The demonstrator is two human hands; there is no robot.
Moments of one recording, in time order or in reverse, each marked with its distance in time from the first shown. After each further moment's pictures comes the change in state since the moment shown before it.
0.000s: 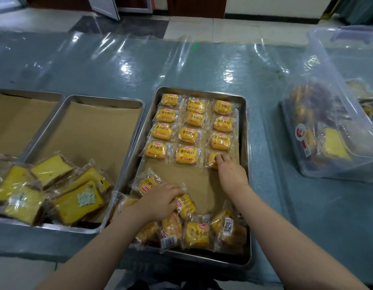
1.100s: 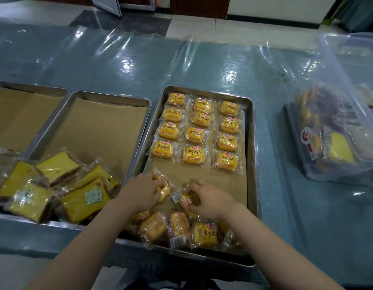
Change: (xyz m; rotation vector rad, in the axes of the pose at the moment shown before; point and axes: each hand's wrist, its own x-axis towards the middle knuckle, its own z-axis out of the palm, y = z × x) left_hand -0.024 -0.053 -0.028 0.141 0.037 -0.175; right_hand -0.045 -0.066 -0.009 0.291 -0.338 -0.387
